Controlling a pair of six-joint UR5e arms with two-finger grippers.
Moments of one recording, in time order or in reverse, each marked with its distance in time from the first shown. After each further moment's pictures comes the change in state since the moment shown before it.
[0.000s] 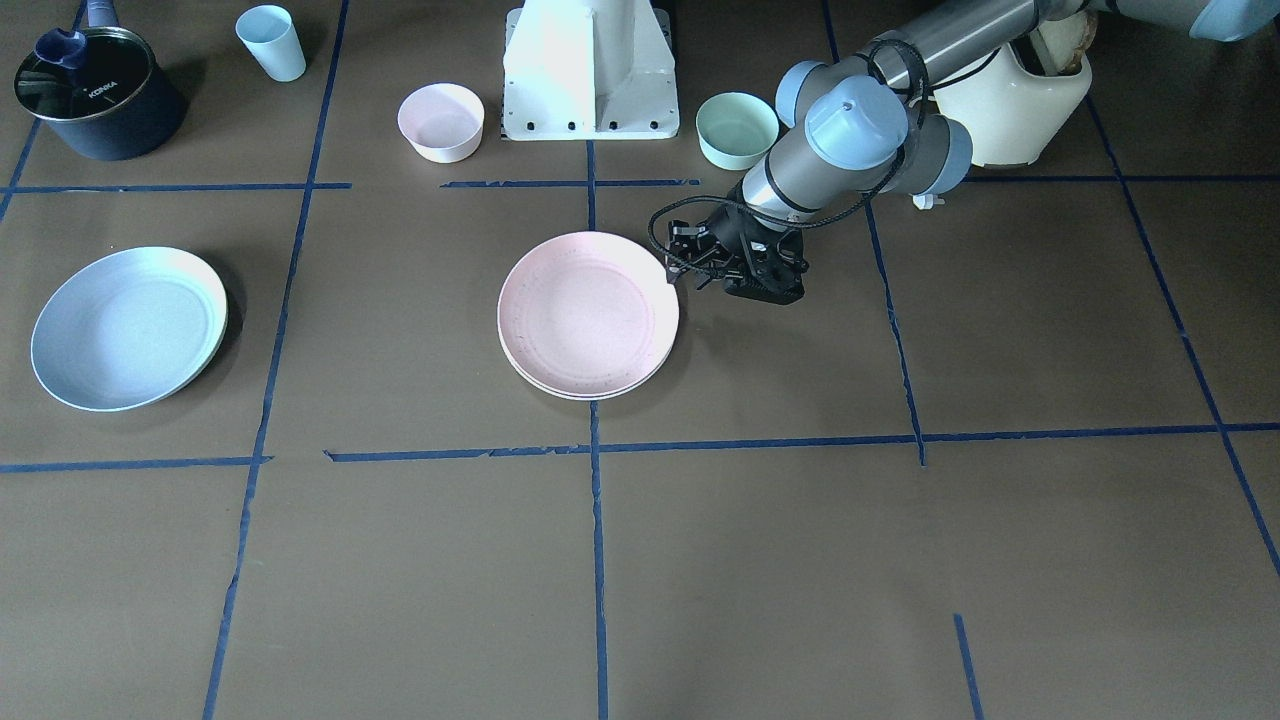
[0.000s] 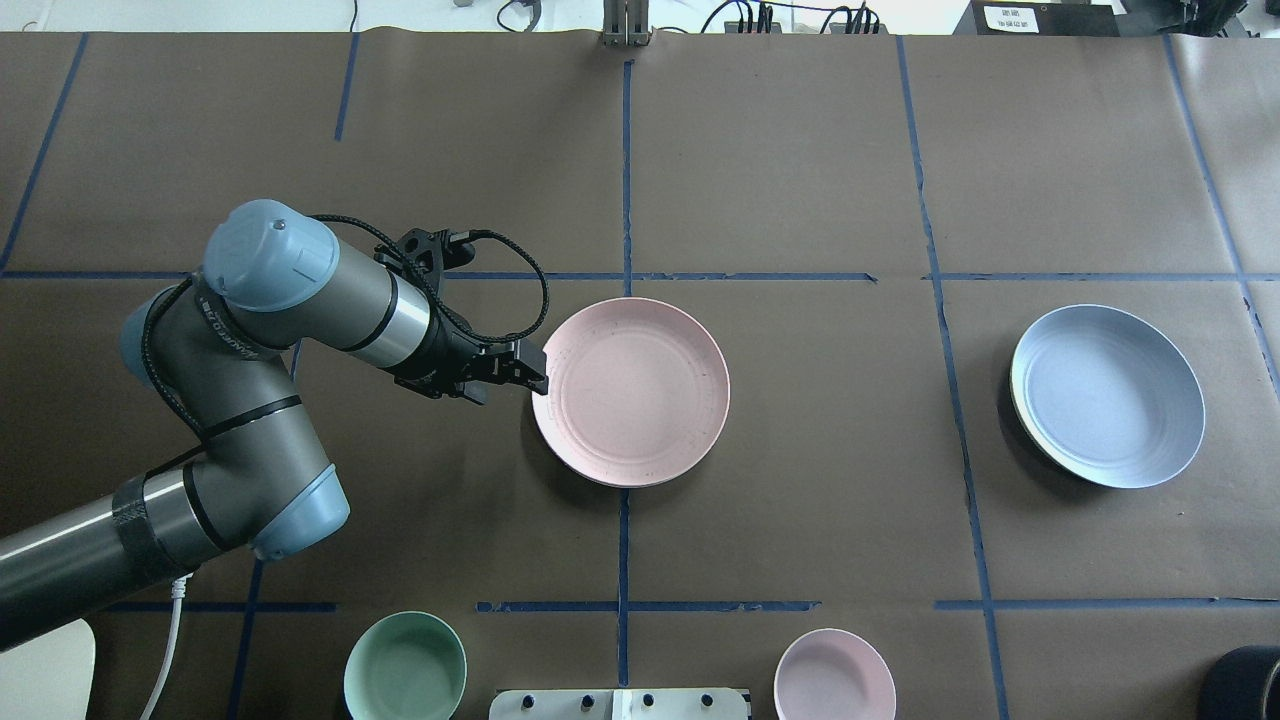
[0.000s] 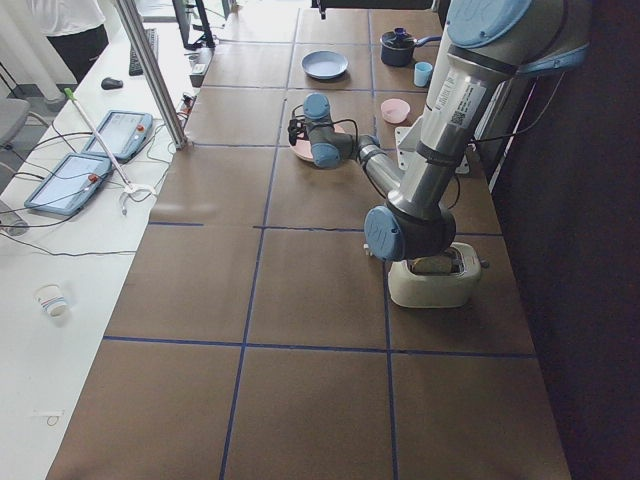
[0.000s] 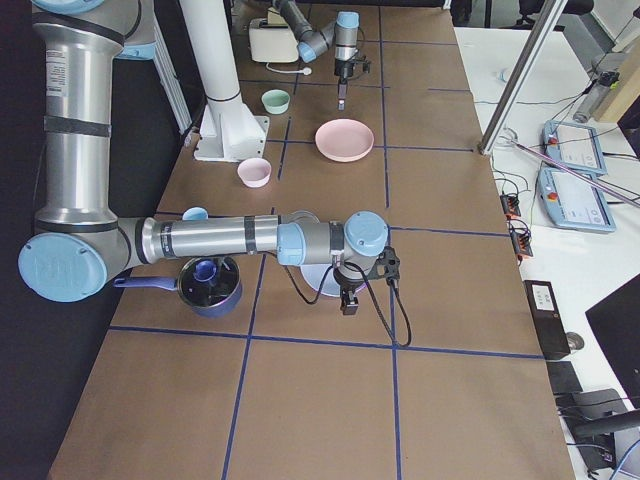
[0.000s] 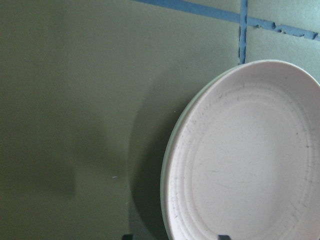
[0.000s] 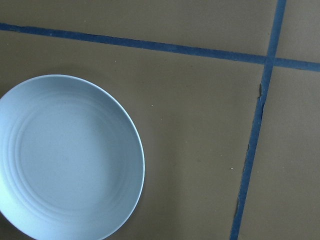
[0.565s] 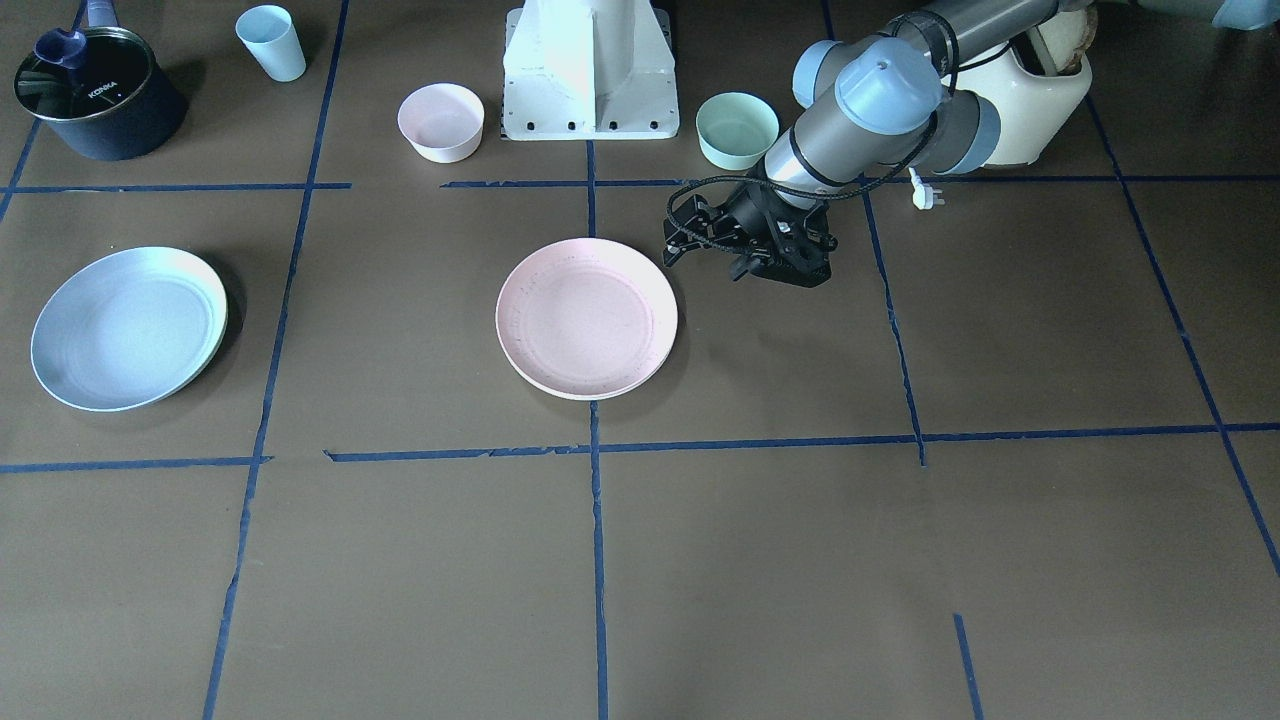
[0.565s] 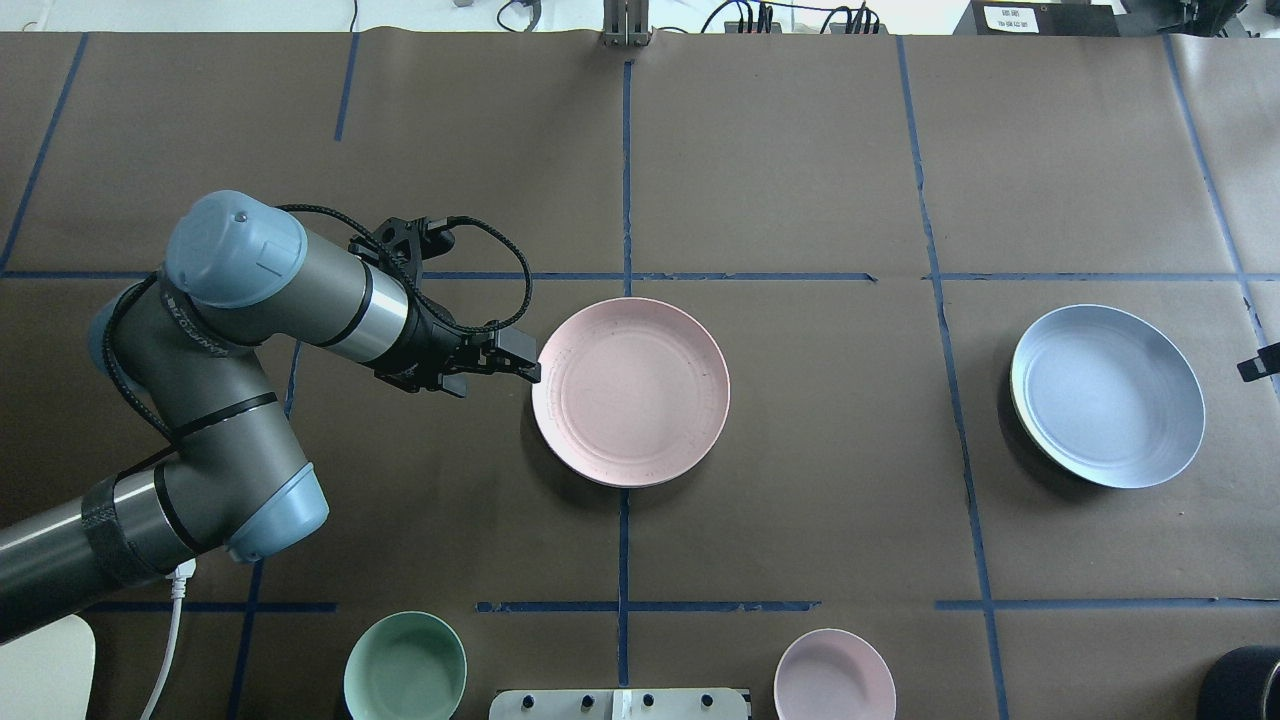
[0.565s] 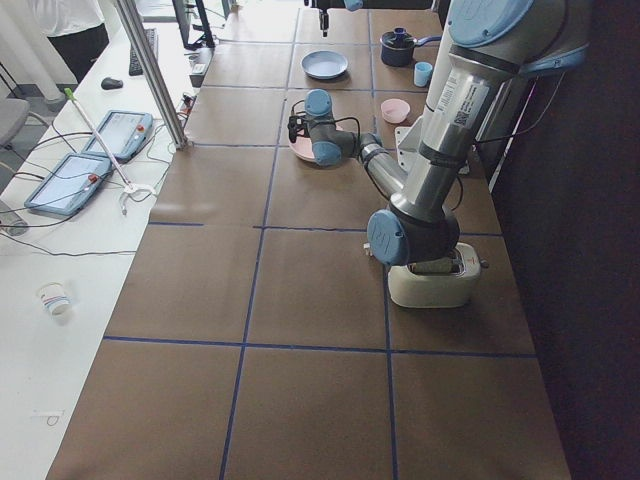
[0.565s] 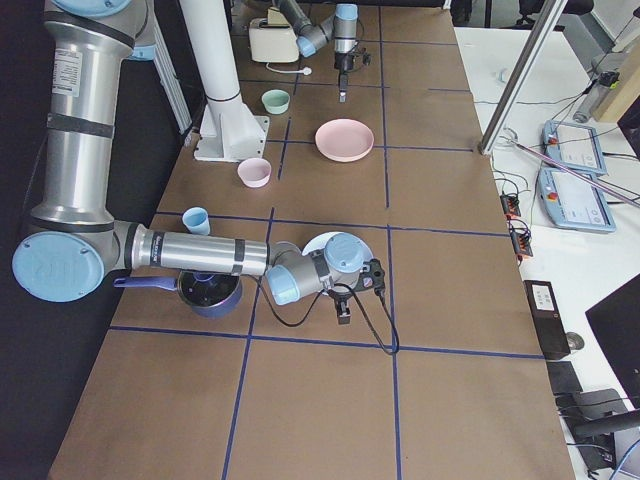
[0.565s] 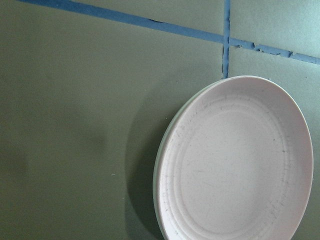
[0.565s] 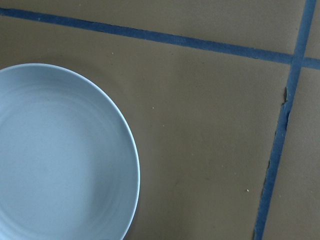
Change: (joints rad) left arm -0.015 0.023 -0.041 0.002 0.005 -0.027; right arm -0.177 -0.063 -0.227 0.691 -0.075 0.415
